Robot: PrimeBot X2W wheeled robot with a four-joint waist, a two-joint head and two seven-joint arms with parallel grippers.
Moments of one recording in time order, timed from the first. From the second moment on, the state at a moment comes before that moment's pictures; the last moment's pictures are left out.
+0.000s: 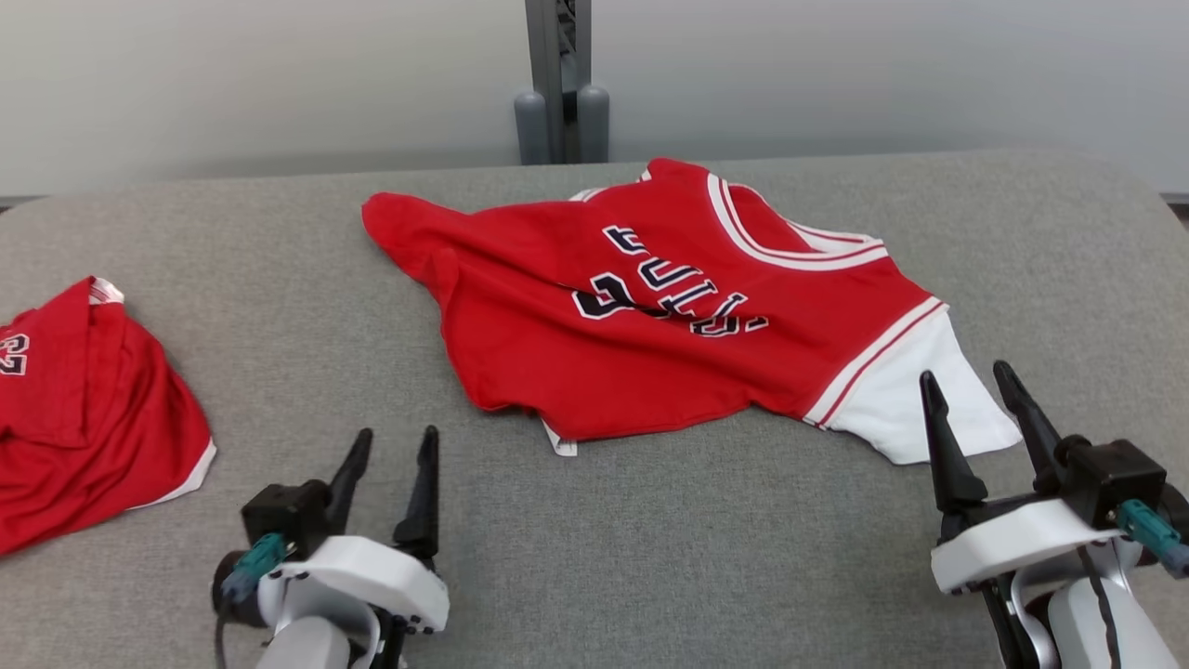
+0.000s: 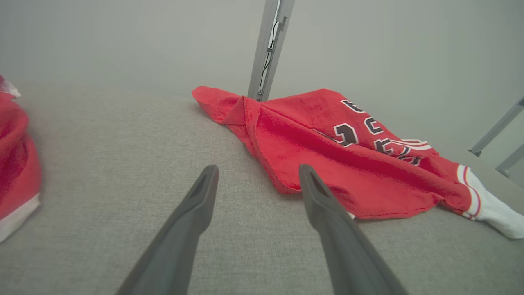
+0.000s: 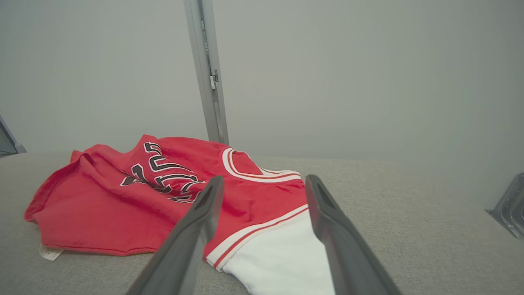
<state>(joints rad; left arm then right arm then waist) -0.21 0.05 -0.19 0.50 -0.38 -0.03 -0.26 -0.20 -0.09 0.05 0.33 0.15 0.13 -0.26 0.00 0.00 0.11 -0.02</state>
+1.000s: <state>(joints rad) -0.59 0.05 -0.41 0.96 -0.80 -0.12 -0.24 -0.27 -0.08 0.04 0.34 0.16 0.13 -0.26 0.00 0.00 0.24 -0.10</state>
